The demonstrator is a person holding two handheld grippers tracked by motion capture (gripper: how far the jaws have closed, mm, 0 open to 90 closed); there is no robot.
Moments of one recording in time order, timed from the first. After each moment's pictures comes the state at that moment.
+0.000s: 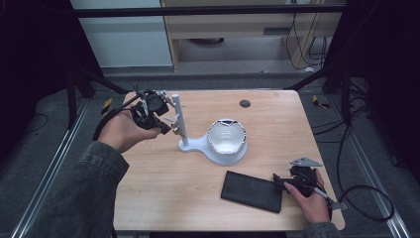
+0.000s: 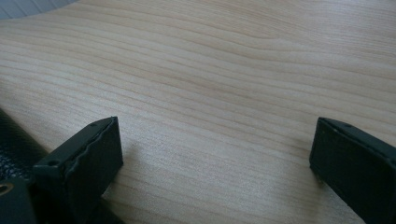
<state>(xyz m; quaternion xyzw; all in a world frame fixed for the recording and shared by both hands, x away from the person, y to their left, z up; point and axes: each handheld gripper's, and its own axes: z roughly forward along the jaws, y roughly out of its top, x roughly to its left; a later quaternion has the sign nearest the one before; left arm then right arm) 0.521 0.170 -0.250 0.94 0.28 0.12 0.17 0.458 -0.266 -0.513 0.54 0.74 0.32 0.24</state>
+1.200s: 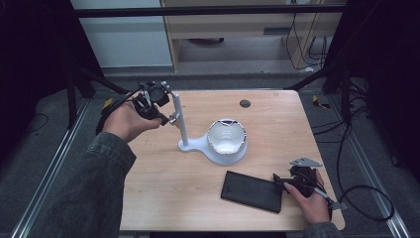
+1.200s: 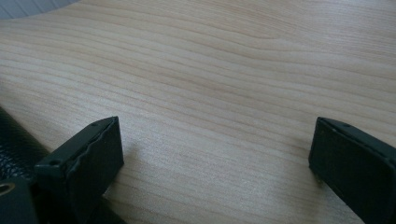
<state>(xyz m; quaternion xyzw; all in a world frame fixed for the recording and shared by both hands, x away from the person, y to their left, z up) 0.543 0.167 -0.247 0.93 0.31 0.14 0.15 0.457 -0.266 -0.513 0.54 0.74 0.32 0.24</state>
